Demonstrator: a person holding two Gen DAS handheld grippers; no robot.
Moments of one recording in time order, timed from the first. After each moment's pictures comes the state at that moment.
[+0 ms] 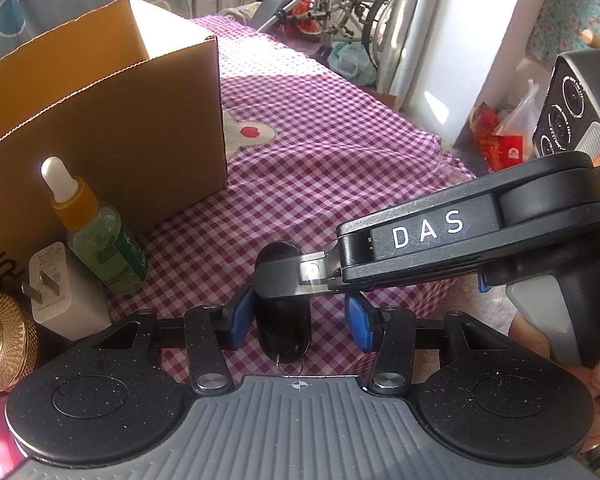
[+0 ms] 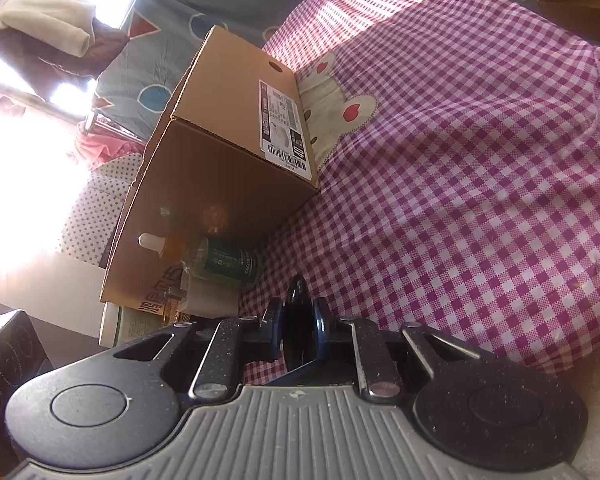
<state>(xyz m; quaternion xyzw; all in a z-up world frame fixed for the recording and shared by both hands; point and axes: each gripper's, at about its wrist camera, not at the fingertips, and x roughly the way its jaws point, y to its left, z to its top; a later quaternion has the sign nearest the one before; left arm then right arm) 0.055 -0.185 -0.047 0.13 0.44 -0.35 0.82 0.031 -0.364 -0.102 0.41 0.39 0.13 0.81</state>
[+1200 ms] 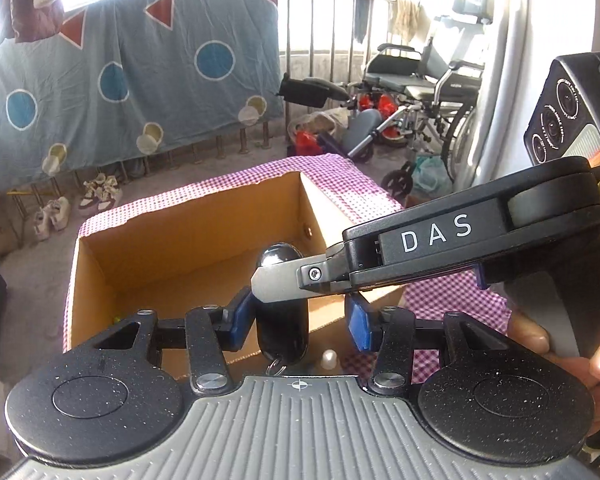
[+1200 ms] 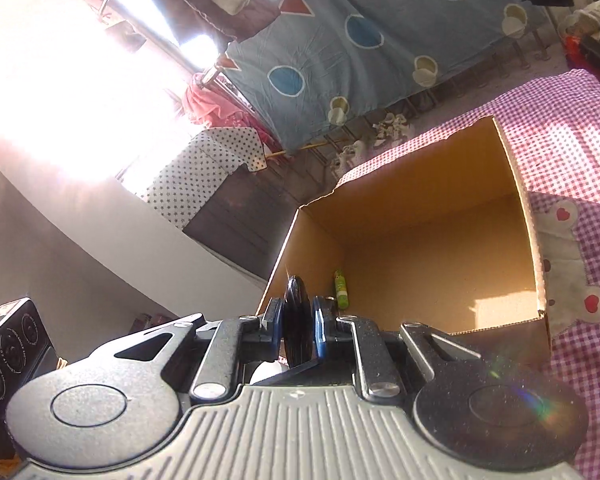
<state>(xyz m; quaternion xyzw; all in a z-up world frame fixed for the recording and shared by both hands) 0.103 -0.103 0.094 0.08 0.33 -0.25 0.91 0.143 -0.273 0.076 0.29 0.35 0.28 0.84</state>
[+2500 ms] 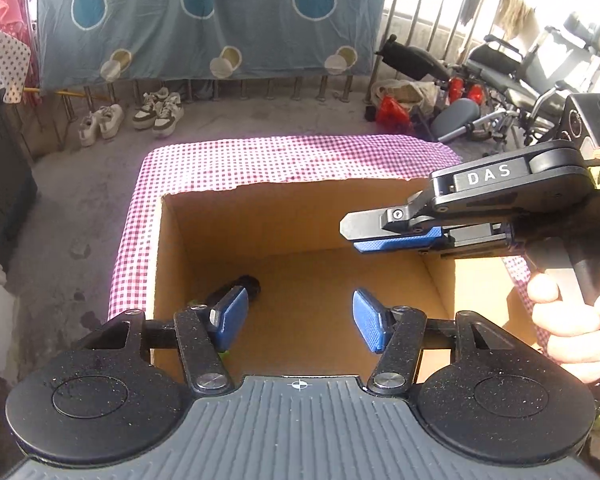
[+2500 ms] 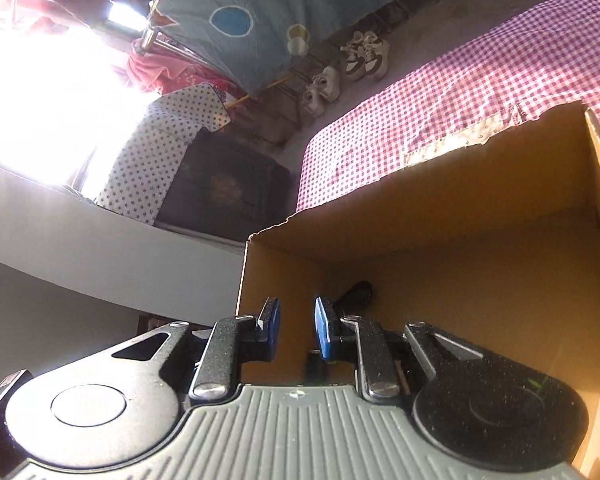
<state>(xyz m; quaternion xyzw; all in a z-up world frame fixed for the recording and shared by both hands) 0.185 -0.031 0.094 0.00 0.42 -0.16 0.89 0.271 -0.270 0.050 0.35 0.43 0.28 0.79</state>
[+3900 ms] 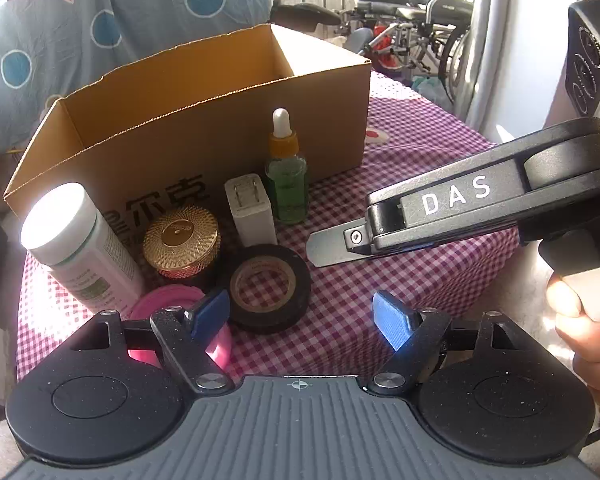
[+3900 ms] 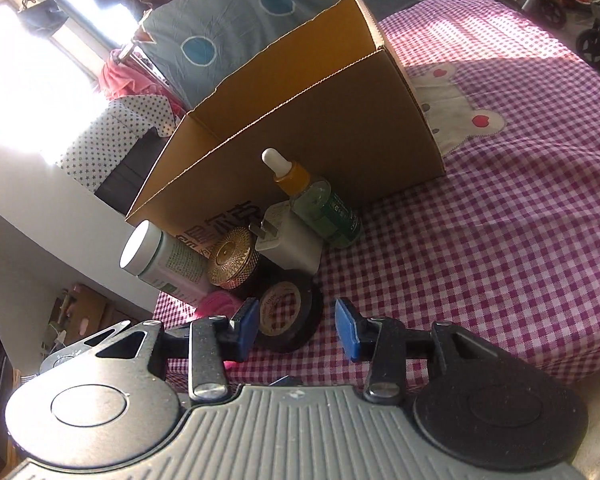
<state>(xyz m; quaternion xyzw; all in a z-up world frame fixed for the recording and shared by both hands) 0.005 -0.095 -0.025 0.13 0.38 -0.24 0.88 0.011 -0.272 -0.053 0.25 0.39 0.16 0.87</state>
